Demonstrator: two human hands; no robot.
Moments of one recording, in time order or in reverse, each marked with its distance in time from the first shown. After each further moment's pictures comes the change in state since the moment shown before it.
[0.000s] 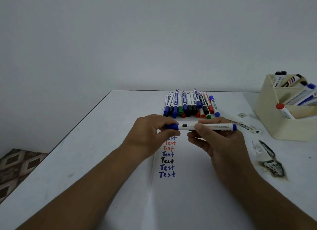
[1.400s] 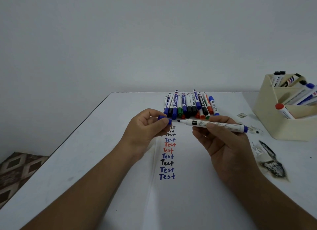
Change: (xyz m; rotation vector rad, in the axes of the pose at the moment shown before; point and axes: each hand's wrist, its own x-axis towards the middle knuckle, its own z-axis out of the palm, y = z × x) left_hand 0.005 -0.008 -0.001 -0.864 0.034 -0.372; right_hand 0.002 -0.005 -0.004 0.354 -0.053 0.025
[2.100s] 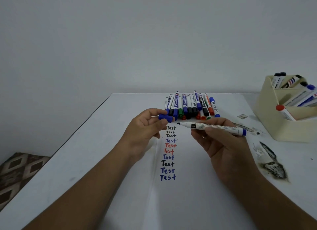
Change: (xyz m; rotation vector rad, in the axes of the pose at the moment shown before) left_hand 0.002 0.002 -0.004 0.043 -0.030 0.011; right_hand 0.000 0.001 0.000 -0.014 -0.034 0.018
